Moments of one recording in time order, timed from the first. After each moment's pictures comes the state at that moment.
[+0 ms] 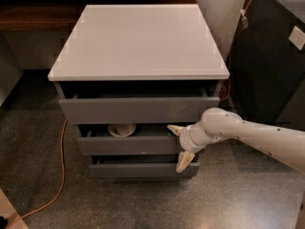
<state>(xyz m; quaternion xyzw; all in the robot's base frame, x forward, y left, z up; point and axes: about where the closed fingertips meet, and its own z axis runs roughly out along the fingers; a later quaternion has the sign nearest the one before) 0.592 -0.111 0.533 -0.74 0.60 0.07 0.28</state>
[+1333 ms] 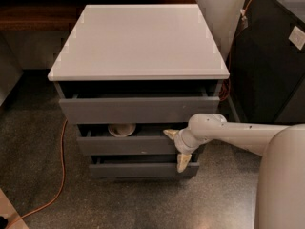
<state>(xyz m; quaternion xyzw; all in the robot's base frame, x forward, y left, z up) 0.620 -0.115 0.469 -0.80 0.56 0.01 0.23</state>
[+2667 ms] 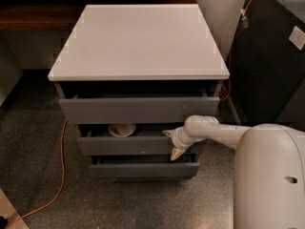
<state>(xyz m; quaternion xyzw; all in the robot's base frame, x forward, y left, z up) 0.686 -0.111 0.415 -0.79 0.56 -0.01 0.26</state>
